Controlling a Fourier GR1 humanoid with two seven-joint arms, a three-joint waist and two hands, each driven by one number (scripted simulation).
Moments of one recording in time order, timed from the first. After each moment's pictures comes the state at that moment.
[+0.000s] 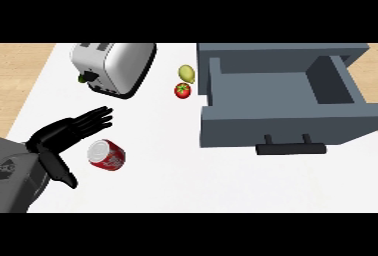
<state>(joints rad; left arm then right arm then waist) -0.38 0.44 0.06 -0.87 0.18 -0.99 -0.18 0.48 -0.11 -0.58 -2.16 -0.46 0.42 0.07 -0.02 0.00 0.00</state>
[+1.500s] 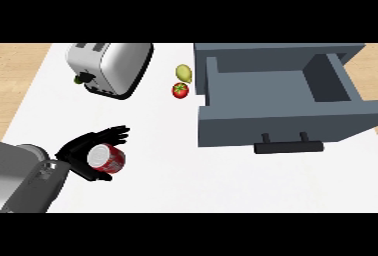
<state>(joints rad) -0.50 0.37 -0.09 -0.40 -0.08 -0.80 -0.53 0.46 -0.12 -0.65 -2.19 -0.53 0.46 0.15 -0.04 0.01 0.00</state>
